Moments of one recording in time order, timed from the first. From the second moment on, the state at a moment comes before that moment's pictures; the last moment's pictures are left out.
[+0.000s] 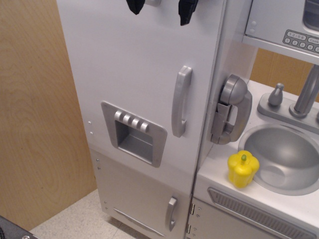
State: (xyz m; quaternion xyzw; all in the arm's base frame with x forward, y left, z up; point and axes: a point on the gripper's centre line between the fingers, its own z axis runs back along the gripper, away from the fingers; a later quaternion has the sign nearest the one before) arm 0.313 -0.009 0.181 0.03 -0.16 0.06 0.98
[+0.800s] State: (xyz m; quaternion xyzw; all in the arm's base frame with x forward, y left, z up) arm 0.306 -0.018 0.131 0.03 -0.13 0.00 0.99
